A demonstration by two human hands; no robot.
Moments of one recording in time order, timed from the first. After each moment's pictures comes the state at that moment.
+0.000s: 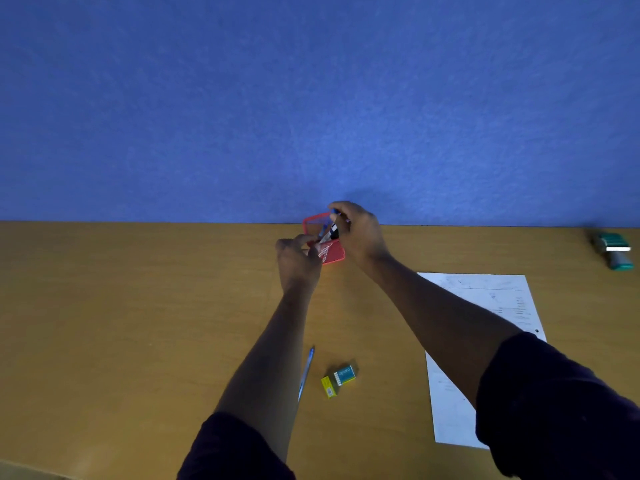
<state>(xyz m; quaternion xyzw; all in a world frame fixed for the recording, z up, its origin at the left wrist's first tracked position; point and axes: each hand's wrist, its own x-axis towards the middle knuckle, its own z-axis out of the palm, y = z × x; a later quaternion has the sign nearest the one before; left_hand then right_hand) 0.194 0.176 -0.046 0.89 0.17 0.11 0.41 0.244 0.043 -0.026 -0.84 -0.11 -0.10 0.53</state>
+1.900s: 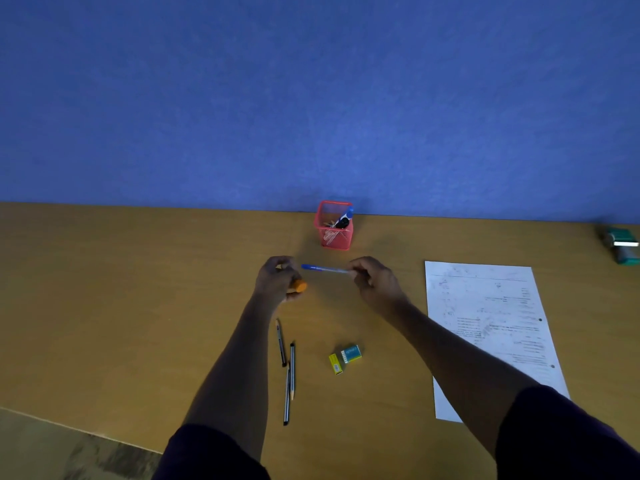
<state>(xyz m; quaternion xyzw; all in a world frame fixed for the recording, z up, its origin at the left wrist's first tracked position) 0.132 0.248 -0.053 0.71 0.33 -0.07 0.62 0.139 0.018 -0.091 -0.85 -0.14 0.00 0.51</state>
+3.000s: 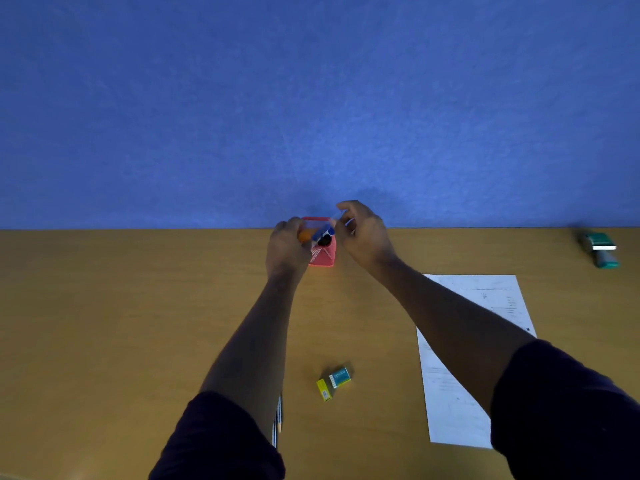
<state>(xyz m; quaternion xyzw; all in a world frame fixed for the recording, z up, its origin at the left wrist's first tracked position) 0.215 0.187 -0.014 0.95 0.06 0.11 0.27 0.231 0.019 -0.011 -0.86 -0.10 -0.11 0.49</state>
